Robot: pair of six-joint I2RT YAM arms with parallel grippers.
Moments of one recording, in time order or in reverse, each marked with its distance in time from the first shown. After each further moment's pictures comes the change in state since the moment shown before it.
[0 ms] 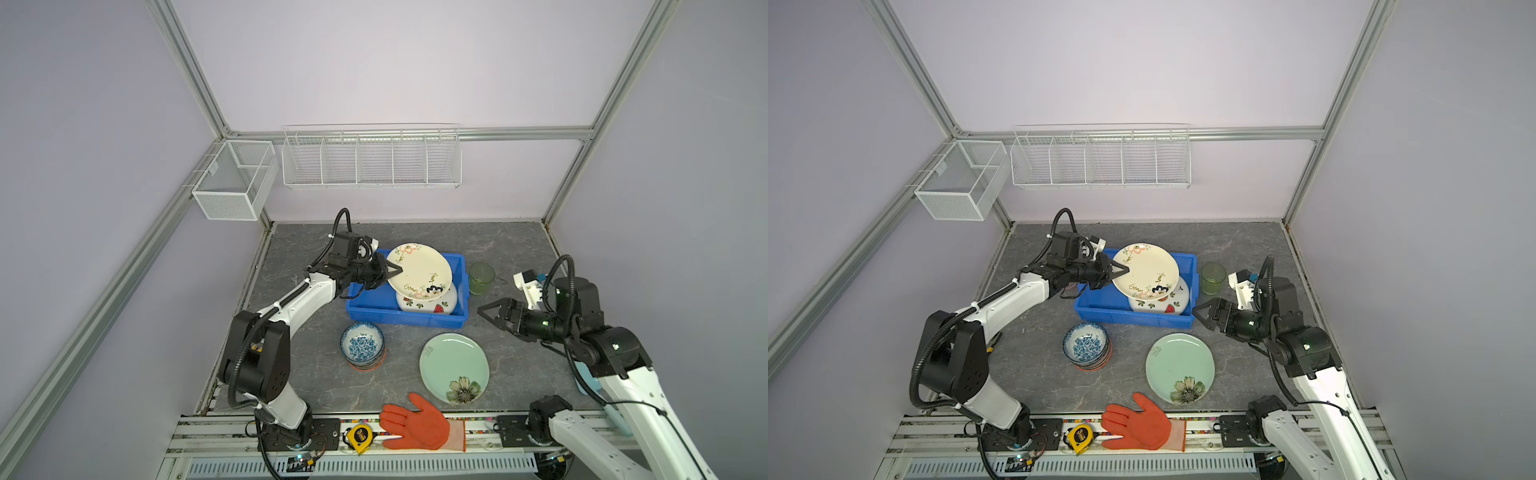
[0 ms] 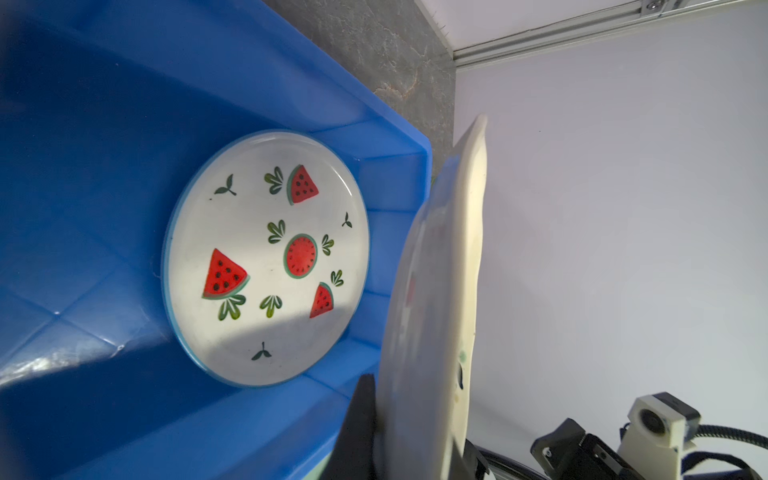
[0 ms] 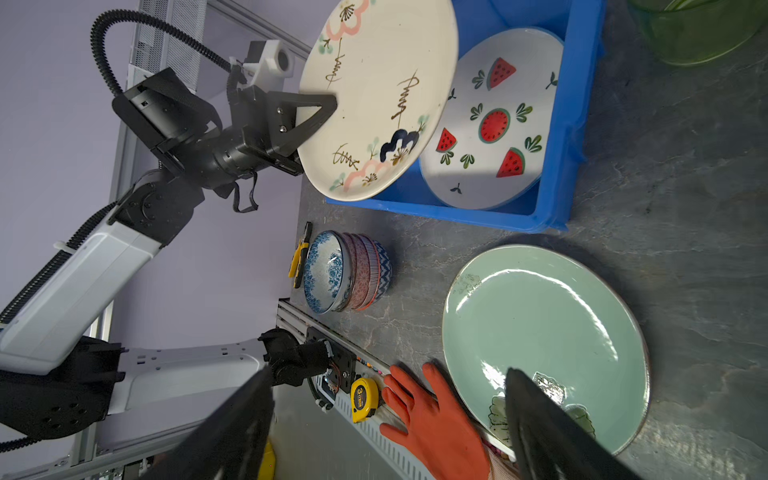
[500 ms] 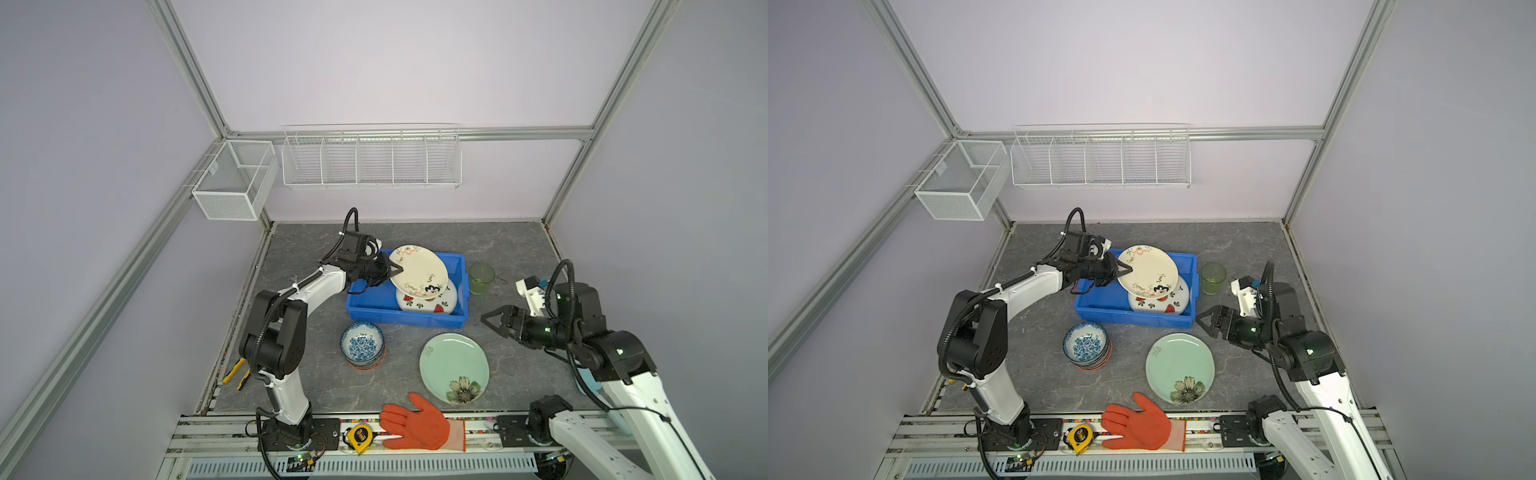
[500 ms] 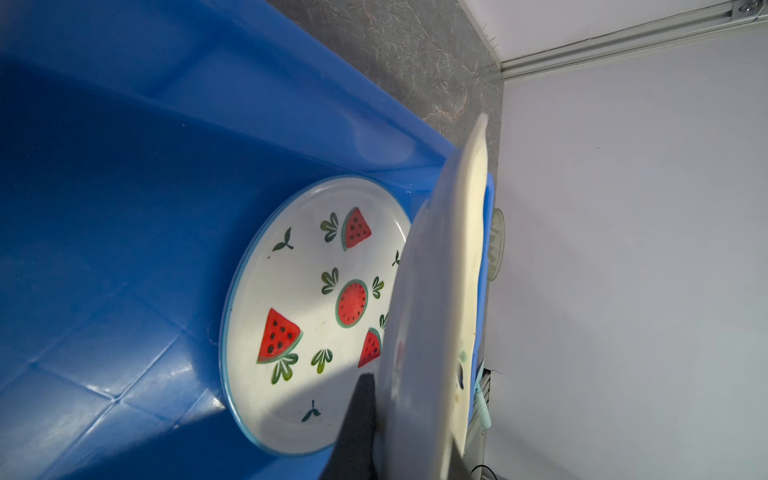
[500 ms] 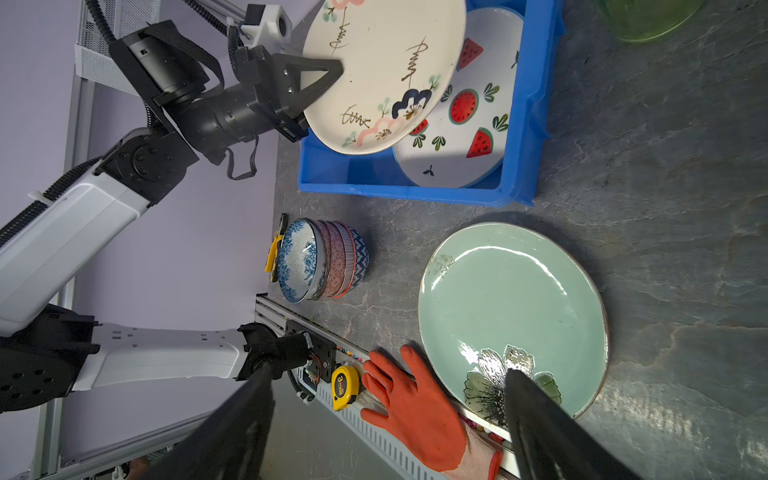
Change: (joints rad) left arm -0.011 0.163 0.091 -0.003 -0.071 0.065; right arm 0.000 -0.023 0.000 -0.083 0.040 -0.035
